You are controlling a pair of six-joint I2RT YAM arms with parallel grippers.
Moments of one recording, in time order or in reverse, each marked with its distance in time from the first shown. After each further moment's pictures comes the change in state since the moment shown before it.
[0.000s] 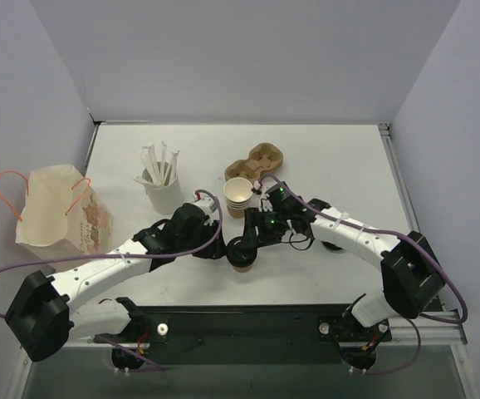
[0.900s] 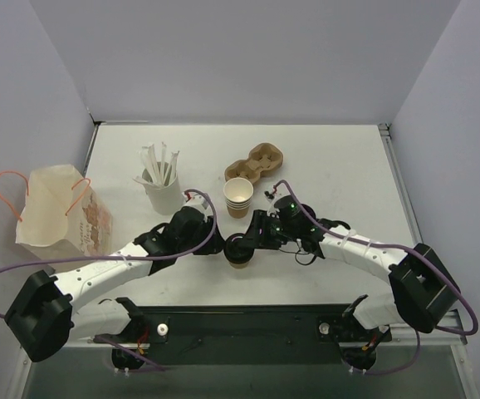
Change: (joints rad) left arm 0.002 0.024 -0.068 0.133 -0.124 -0.139; right arm 0.003 -0.088 -0.242 0.350 0.052 0.227
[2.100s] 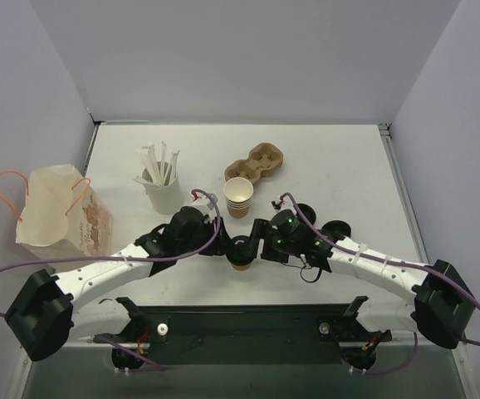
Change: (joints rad) left arm -0.010 -0.025 -0.017 0.086 0.111 0.039; right arm 0.158 -0.165 -0.019 -0.183 0.302 0.180
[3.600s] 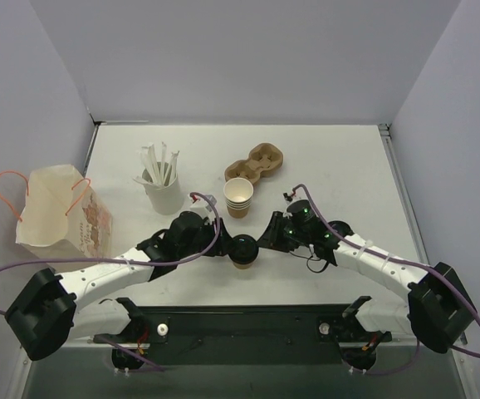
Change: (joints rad) left arm -0.021 0.016 -0.063 0.139 -0.035 -0.024; right arm -0.186 0.018 -0.035 0.060 -0.157 -0.108
